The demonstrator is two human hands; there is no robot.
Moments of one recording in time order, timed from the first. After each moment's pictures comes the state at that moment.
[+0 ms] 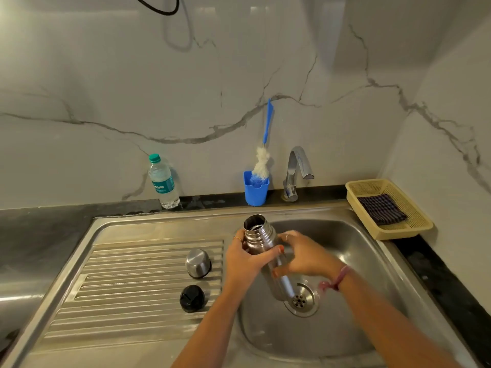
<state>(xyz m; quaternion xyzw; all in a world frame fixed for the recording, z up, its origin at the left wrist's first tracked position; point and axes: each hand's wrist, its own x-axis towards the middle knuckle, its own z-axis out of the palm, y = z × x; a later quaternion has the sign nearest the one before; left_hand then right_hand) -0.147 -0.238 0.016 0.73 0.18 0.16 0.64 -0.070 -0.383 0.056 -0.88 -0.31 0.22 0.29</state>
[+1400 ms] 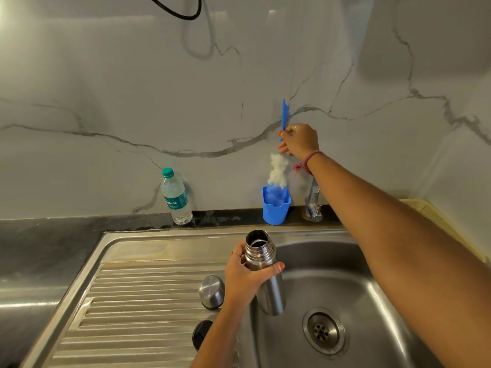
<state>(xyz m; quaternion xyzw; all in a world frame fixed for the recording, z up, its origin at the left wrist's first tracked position) -0.112 -0.178 -0.004 0.72 0.23 0.15 0.63 0.154 -0.237 0.166 -0.84 -0.17 -0.04 0.51</state>
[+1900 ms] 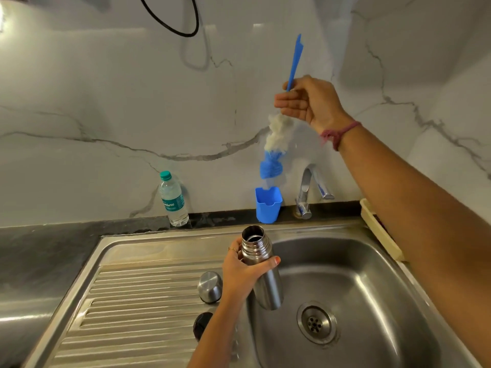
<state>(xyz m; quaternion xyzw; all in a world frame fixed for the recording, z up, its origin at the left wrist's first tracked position) -0.128 -0.186 0.015 0.72 0.21 0.16 0.64 0.075 -0.288 0.282 -0.60 -0.19 0.08 0.77</state>
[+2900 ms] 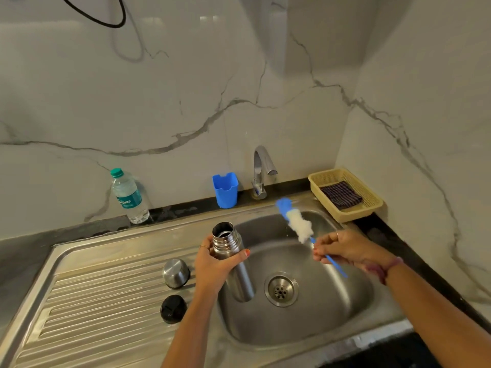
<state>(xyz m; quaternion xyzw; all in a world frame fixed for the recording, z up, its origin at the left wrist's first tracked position) -0.156 -0.219 0.004 0.72 0.19 0.13 0.65 -0.071 -0.513 0.055 -0.75 0.02 0.30 0.59</state>
